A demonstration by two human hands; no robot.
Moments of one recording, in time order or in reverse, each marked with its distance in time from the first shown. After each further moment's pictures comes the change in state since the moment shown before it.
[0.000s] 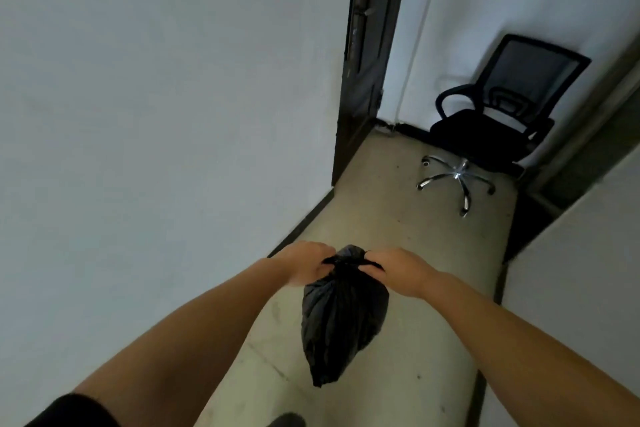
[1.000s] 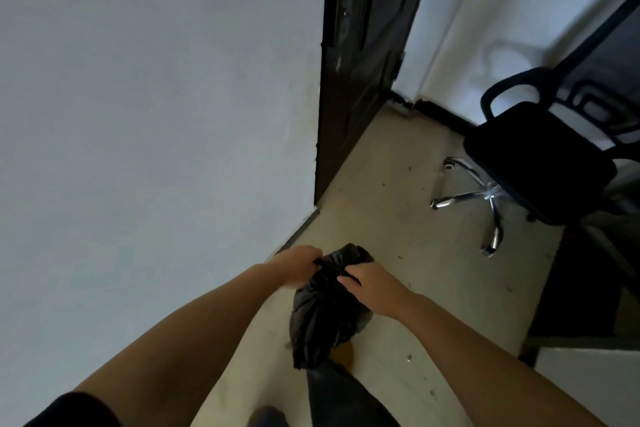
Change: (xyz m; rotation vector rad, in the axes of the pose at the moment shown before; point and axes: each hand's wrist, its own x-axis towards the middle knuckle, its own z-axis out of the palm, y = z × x) left_hand 0.518 -0.187 -0.100 -0.252 -0.245 -0.240; right_hand 0.437 0.299 -0.105 0.358 -0.211 0.077
